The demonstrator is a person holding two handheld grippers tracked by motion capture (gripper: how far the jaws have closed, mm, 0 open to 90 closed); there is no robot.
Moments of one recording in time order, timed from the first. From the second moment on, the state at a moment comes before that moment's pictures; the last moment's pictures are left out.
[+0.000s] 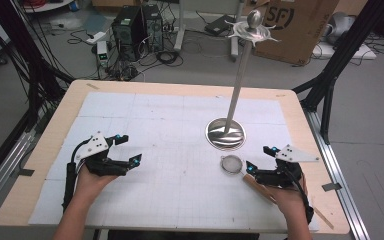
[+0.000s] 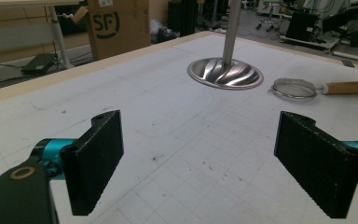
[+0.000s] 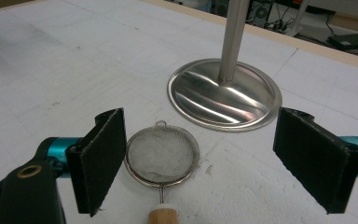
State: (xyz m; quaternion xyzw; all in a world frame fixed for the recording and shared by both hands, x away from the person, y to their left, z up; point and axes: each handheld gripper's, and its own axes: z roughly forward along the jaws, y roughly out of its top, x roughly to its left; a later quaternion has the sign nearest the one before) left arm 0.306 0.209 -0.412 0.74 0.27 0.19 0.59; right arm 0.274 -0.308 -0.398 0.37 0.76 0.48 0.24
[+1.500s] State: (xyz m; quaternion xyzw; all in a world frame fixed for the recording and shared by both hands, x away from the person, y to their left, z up) left arm 0.309 0.206 -0.415 0.74 0.28 0.19 0.58; right arm 0.277 -0.291 -0.426 0.35 0.88 0.30 0.13
